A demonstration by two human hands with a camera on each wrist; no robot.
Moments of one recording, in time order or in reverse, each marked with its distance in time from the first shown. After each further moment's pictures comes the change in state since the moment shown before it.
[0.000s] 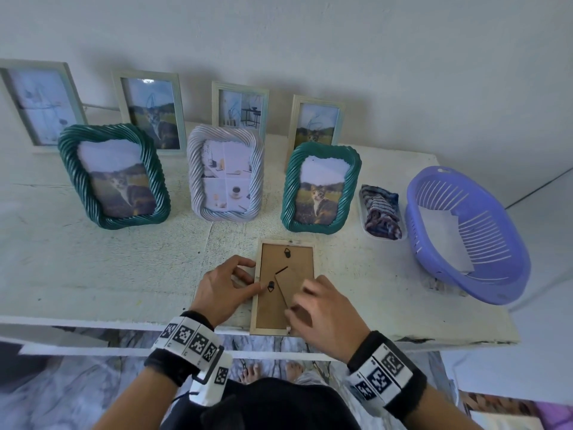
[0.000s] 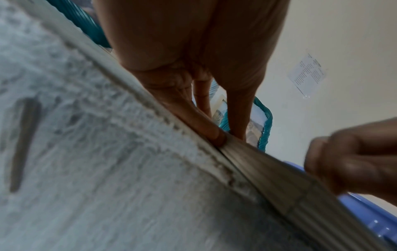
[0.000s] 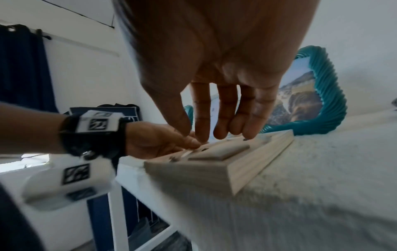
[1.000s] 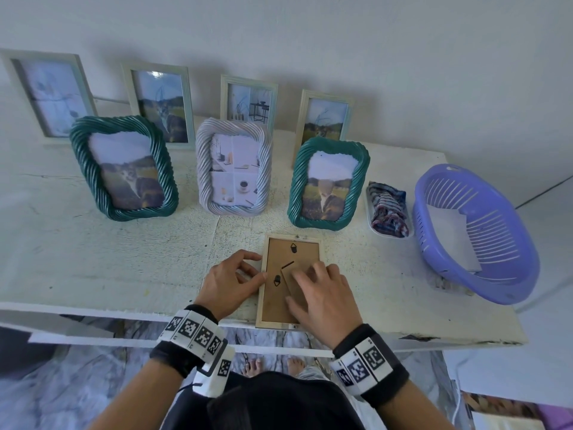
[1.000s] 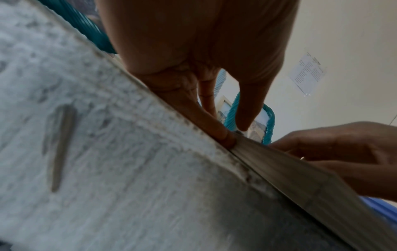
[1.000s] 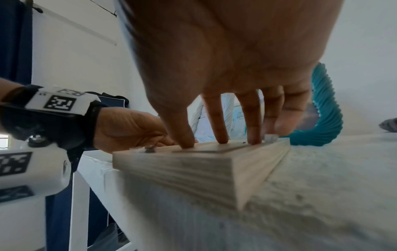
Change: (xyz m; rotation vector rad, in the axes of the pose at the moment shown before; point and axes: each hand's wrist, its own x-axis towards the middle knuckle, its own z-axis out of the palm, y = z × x) left_hand -0.004 0.000 -0.001 -0.021 -0.007 0.033; right_hand 0.015 -0.010 0.011 -0.189 0.000 0.197
